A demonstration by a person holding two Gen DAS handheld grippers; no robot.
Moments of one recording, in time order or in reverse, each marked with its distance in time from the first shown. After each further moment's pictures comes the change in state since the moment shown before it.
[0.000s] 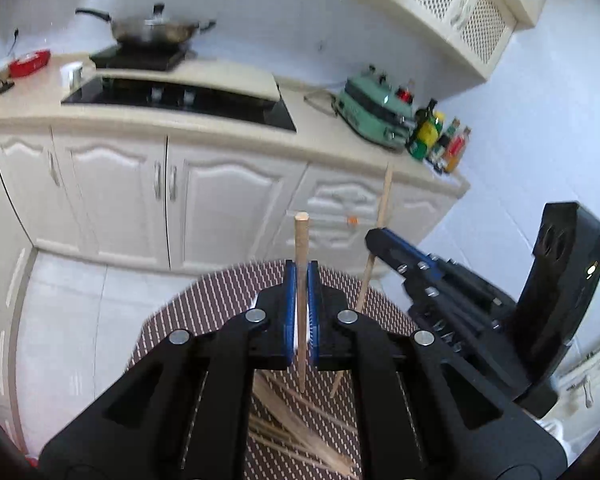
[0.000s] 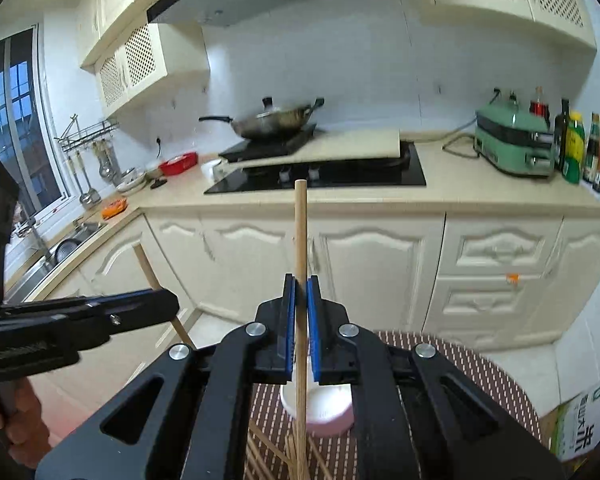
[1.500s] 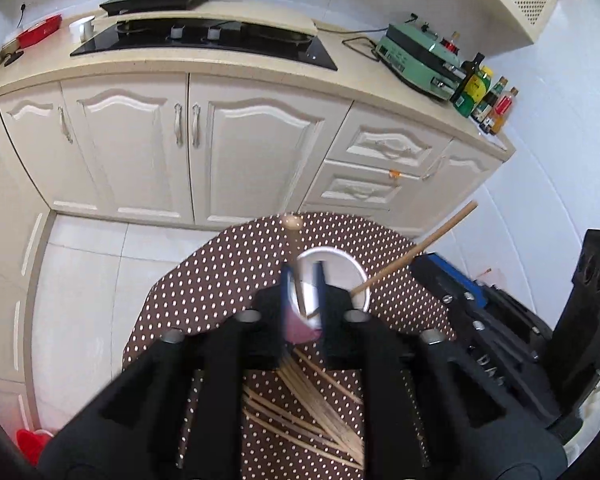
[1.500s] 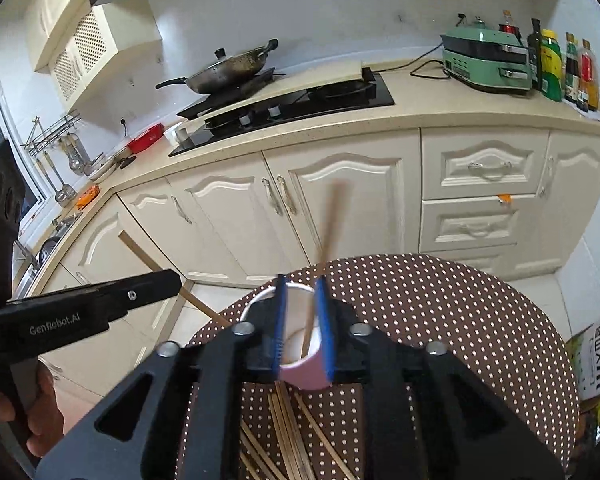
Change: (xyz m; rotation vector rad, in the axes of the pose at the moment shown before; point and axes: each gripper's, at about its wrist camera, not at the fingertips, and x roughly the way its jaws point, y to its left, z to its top) left arm 0.084 0.031 -0.039 -0.024 0.199 0.124; right arm 0.015 -0.027 -0.059 0.168 0.186 -0.059
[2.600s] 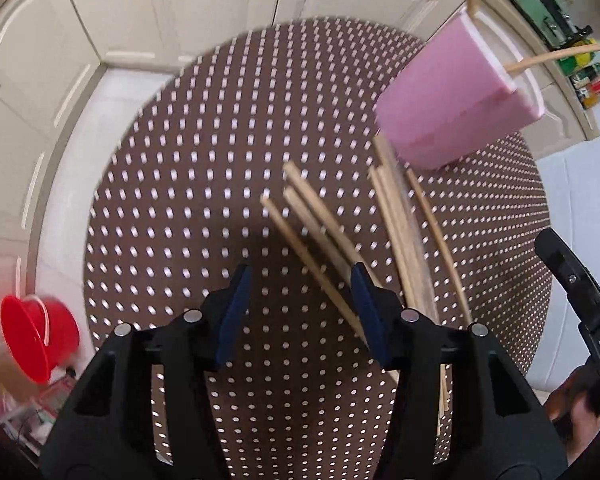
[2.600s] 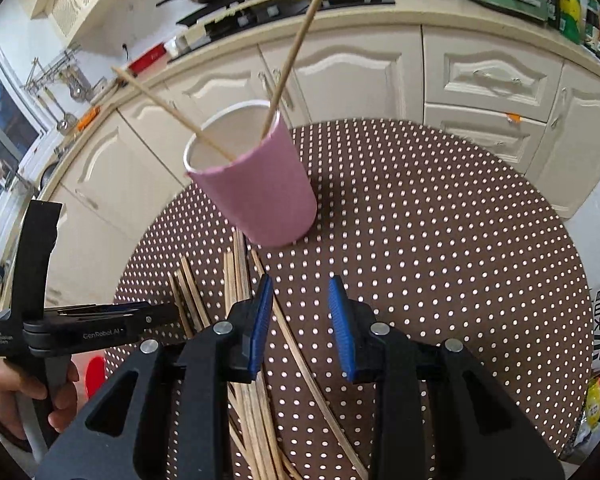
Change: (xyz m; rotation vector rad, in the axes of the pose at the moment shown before) left arm 0.076 0.049 -0.149 -0.277 0.361 0.187; right arm 0.020 -0.042 -0.089 -0.051 0.310 0.041
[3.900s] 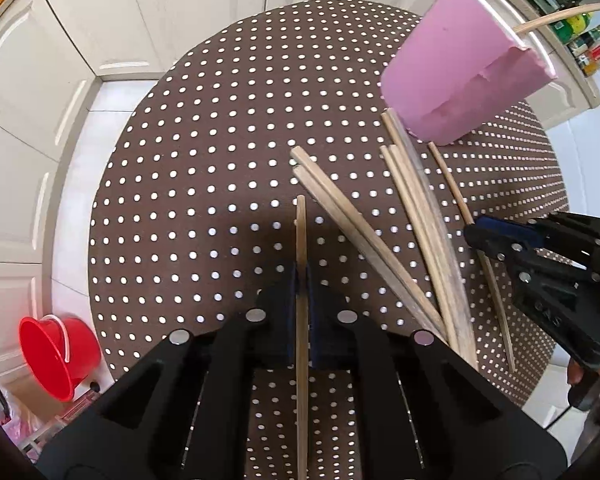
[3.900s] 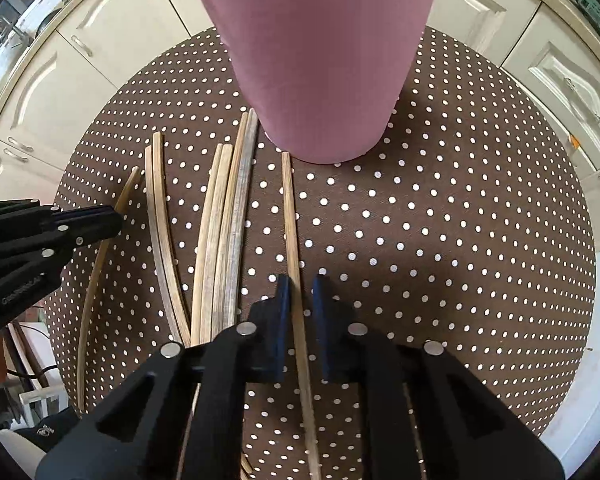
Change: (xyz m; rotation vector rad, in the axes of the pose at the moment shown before) left arm 0.016 -0.002 0.000 0.099 0.018 0.030; right arm 0.096 0.046 0.010 -0.332 0.434 -0.076
